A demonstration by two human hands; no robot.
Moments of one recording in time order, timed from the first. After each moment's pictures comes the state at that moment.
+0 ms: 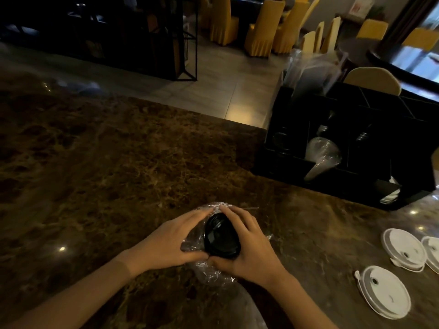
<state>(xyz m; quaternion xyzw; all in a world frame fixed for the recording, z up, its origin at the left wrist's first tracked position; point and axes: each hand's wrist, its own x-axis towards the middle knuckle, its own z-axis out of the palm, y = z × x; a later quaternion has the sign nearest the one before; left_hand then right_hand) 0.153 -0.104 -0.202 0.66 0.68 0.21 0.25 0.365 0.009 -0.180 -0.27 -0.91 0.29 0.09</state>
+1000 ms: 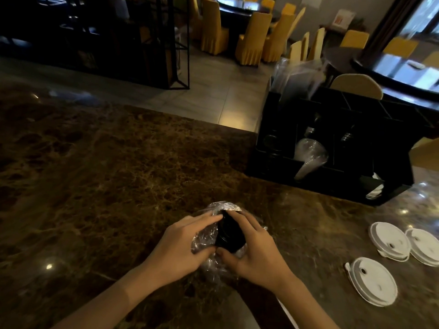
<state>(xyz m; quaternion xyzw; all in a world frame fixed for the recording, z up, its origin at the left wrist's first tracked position) 0.197 -0.112 -0.172 0.61 0.70 0.34 0.19 0.382 -0.002 -0.158 -0.30 -0.88 0.34 0.14</state>
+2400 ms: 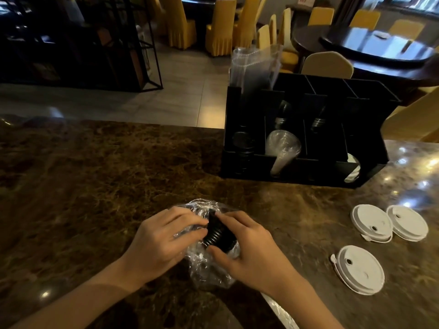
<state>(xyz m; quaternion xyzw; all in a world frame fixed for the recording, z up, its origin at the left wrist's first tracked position) 0.183 -0.057 -0.138 0.81 0.51 0.27 -0.11 0.397 0.022 -0.129 -0.34 -0.89 0.28 0.13</state>
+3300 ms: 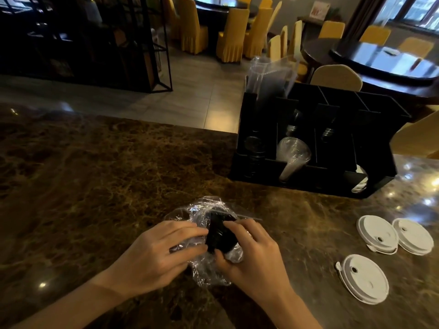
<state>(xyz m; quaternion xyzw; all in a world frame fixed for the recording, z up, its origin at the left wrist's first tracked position) 0.160 -0.099 -0.162 0.83 0.50 0.22 -0.05 0.390 -0.006 -0.139 -0.35 -0.89 0.16 0.24</state>
